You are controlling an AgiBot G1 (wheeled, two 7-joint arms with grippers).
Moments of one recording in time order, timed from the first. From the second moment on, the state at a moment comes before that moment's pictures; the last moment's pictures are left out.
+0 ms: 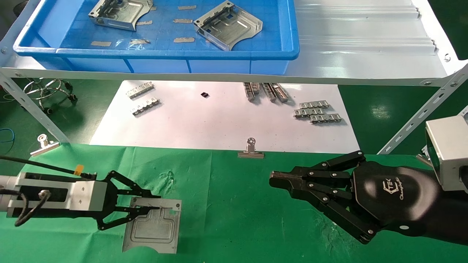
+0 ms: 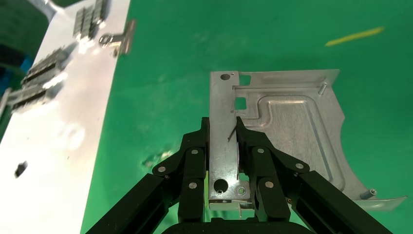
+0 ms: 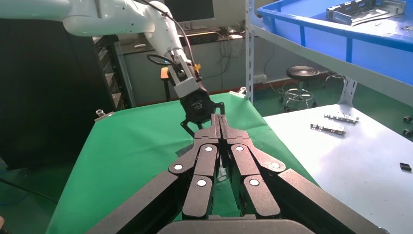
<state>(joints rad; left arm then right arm) -1.61 0.83 0.93 -0.38 1.06 1.55 0.74 1.09 -0.55 -0.42 1.23 -0.61 -1.41 0.10</state>
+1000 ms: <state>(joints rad) -1.66 0.92 0.93 -0.11 1.07 1.54 0.90 1.09 -0.55 -0.42 1.23 -0.61 -1.41 0.10</state>
